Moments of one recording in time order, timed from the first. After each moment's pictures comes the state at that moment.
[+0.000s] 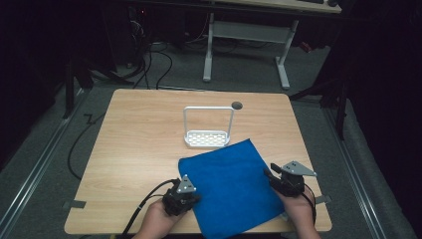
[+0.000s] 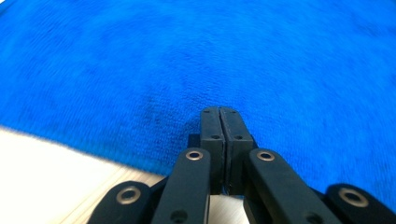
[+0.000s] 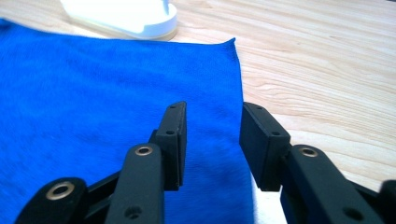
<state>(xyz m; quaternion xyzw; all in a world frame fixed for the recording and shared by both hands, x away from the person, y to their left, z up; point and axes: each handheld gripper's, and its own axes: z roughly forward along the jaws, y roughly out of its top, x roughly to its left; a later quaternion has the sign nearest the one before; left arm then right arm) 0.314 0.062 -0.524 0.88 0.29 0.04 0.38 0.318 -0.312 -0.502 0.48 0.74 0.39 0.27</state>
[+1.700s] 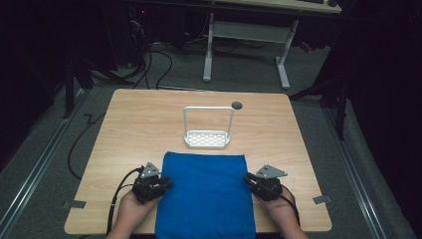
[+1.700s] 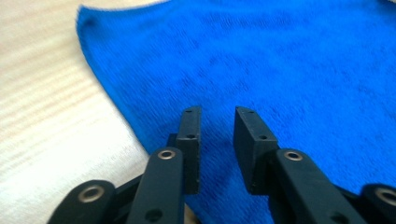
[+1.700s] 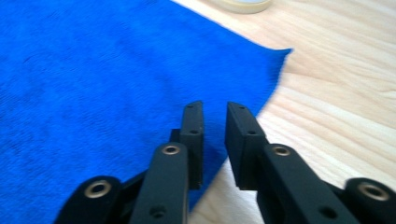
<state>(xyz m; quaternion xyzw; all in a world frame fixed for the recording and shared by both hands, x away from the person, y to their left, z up) 0.346 0.136 -0.526 0.82 0.38 0.10 0.41 0.322 -0.259 -0.519 0.41 0.81 0.36 0.22</state>
